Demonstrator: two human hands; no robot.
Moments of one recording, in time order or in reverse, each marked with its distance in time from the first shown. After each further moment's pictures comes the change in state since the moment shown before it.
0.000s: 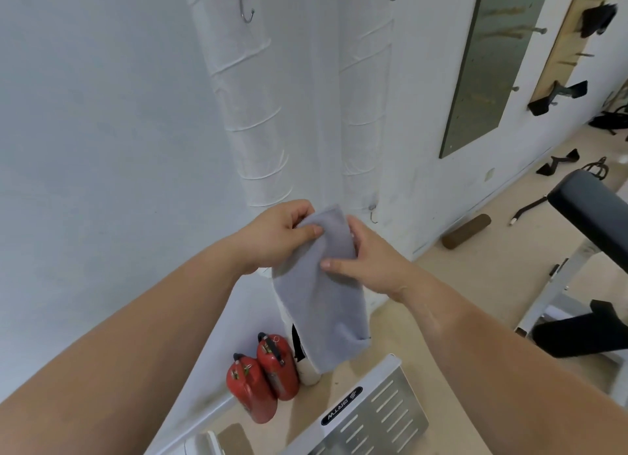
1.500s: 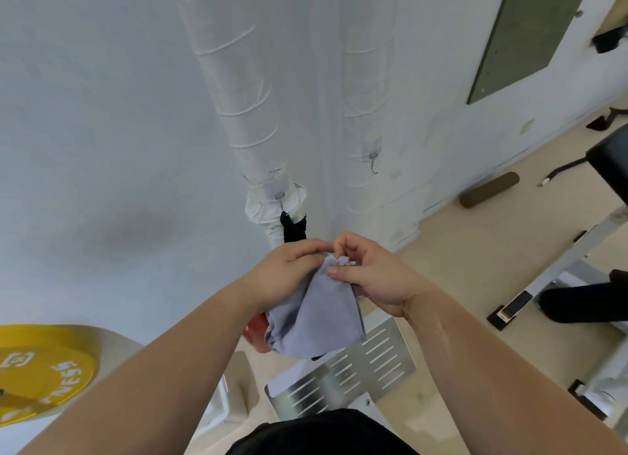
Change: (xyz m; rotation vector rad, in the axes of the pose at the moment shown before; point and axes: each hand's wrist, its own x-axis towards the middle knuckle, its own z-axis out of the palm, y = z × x) left_hand -0.036 -0.053 0.135 -0.275 -0.093 -0.134; right_hand -0.064 0.075 -0.015 0.341 -0.171 0.269
